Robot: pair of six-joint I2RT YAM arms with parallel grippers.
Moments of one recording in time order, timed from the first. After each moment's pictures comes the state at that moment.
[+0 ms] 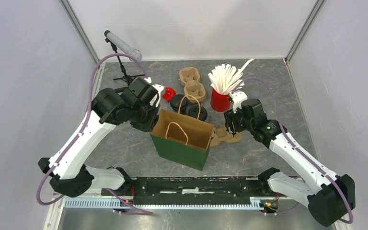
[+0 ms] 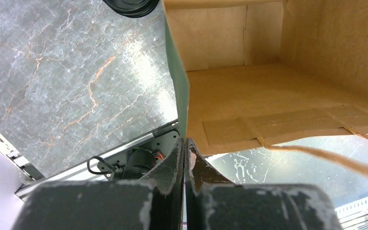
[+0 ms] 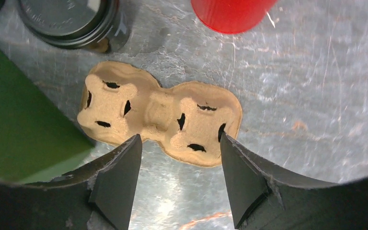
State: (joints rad) left arm -0.80 1.30 1.72 -1.54 -0.09 -0.36; right arm 0.49 1.01 0.77 -0.48 0.05 0.11
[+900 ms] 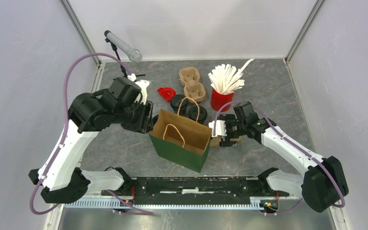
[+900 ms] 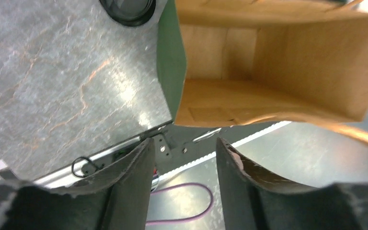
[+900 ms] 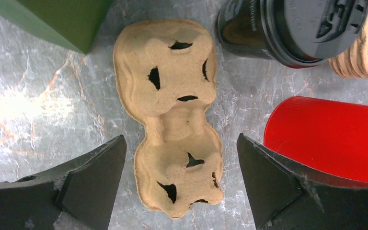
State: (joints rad) left arm -0.75 1.20 1.77 -1.59 -0.07 -0.41; right arm 0.49 1.16 0.72 -0.51 -0.48 -1.12
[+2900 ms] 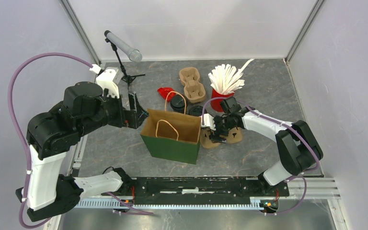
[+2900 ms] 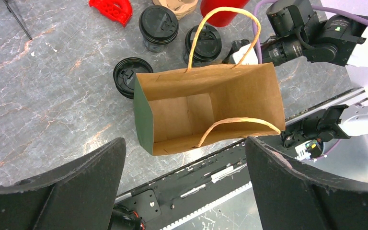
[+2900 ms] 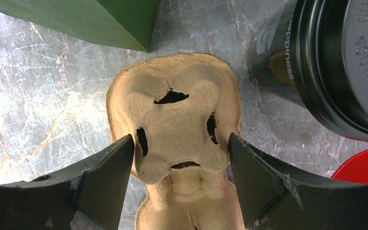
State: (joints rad) left arm -0.75 1.07 1.94 -1.43 -0.18 -0.44; right arm 0.51 1.55 0.87 -0.47 -0.59 -1.05
